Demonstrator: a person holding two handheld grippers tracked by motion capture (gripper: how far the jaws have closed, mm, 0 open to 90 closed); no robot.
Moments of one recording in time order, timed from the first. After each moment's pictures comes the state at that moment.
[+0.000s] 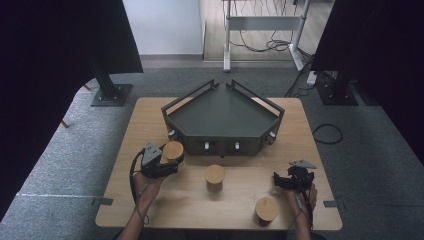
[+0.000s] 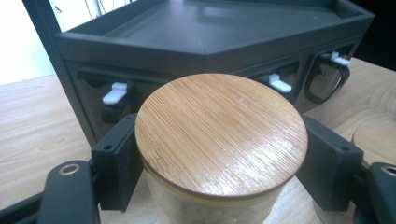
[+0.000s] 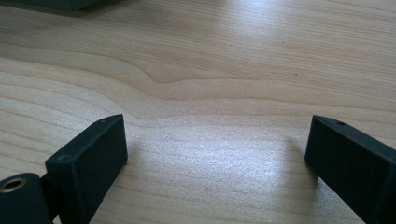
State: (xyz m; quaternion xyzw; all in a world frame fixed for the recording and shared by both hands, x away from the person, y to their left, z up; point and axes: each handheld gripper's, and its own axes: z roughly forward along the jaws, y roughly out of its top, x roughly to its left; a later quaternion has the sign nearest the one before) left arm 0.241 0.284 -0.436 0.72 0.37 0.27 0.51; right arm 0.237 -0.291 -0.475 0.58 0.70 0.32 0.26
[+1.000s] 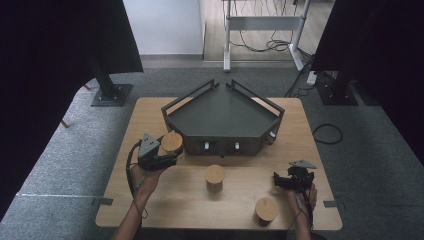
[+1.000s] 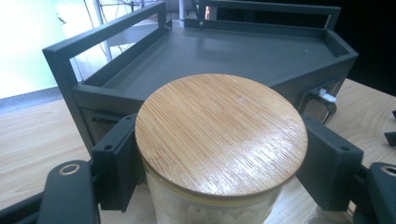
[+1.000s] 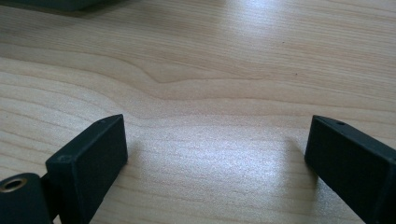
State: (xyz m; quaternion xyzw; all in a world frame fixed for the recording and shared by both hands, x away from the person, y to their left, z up) left arm 0.243 0.282 -0.403 0.71 0.37 0.28 0.52; right arm 0.237 -0.291 -0.475 0.58 0.70 0.32 0.26
